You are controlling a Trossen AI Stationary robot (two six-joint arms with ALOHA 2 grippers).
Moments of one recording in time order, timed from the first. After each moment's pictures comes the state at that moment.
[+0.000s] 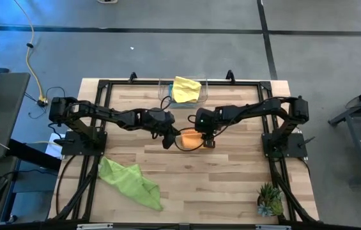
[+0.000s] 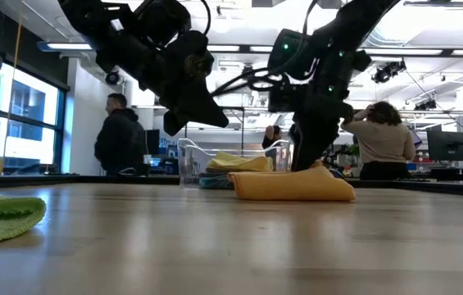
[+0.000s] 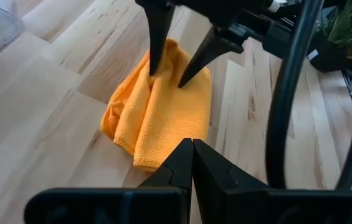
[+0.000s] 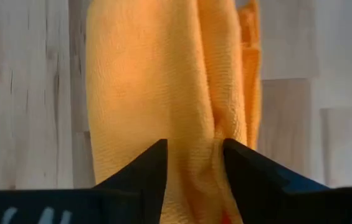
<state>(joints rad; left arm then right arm) 0.23 1.57 0.78 0.19 0.13 -0.37 -0.17 1.72 1.01 -0.46 -0.12 -0.11</state>
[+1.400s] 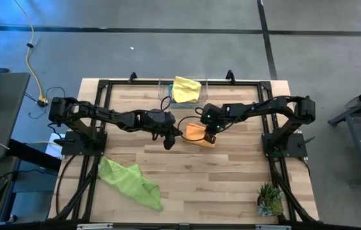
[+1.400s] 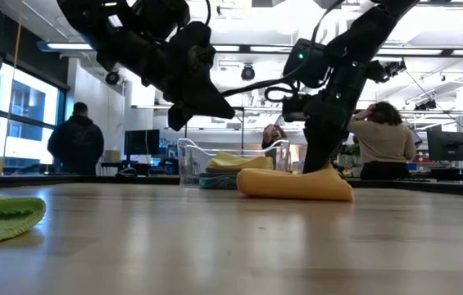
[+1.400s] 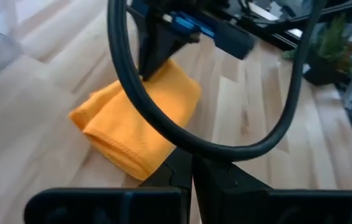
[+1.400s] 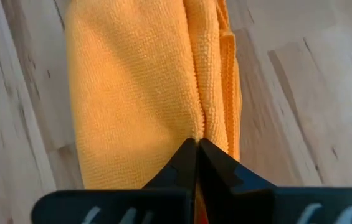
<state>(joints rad) 0.21 1.57 0.78 0.25 0.09 -0.38 -0.24 1.64 0.88 -0.36 -0.12 0.16</state>
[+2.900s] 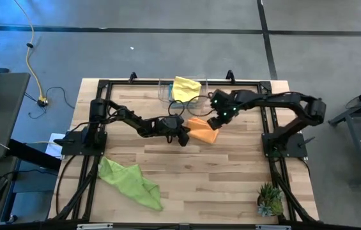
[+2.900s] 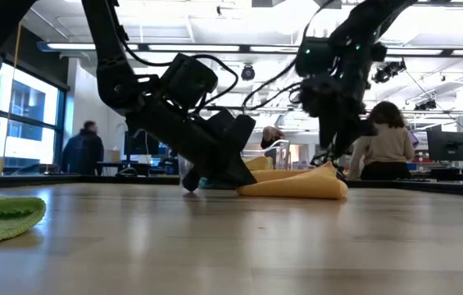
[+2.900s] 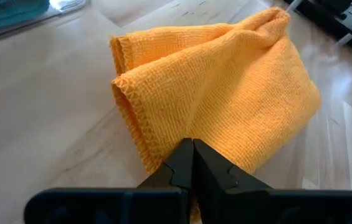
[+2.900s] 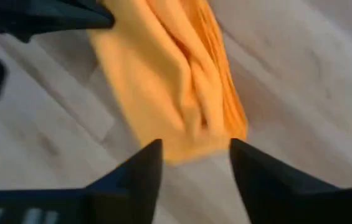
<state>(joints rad) 0.24 2.05 0.84 0.66 -0.14 -0.51 -0.41 1.52 0.97 -0.72 -0.29 0.54</state>
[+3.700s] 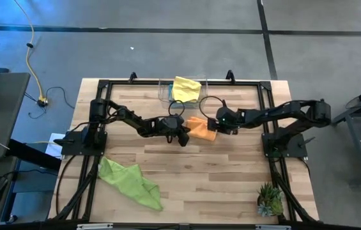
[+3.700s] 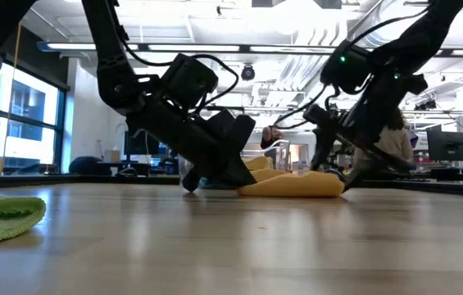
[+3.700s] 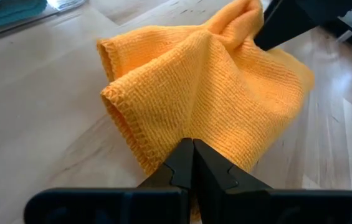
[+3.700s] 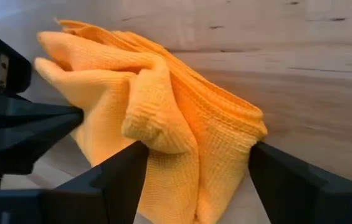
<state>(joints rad) 0.24 2.05 0.84 0.65 -0.13 -0.50 -0.26 1.45 0.56 -0.07 -0.03 1.32</state>
